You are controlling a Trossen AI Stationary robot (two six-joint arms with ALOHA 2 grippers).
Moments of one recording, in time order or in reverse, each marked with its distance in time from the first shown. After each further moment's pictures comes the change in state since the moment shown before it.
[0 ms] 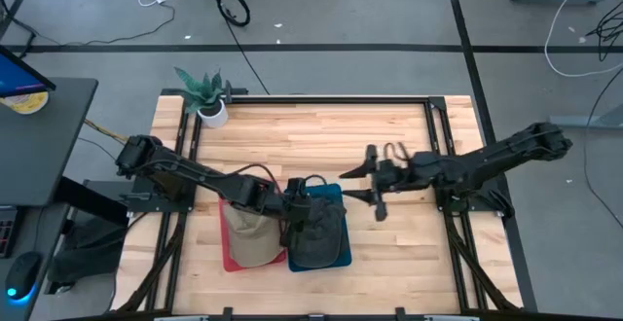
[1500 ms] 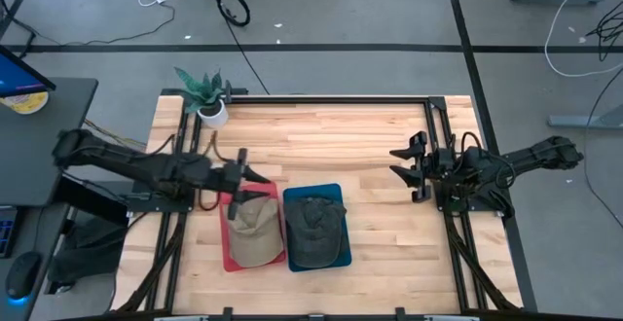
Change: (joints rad) left arm 0.105 -0.833 -0.760 0.573 0.061 0.037; right arm -0.047 -0.622 -0.516 0.272 0.102 -0.121
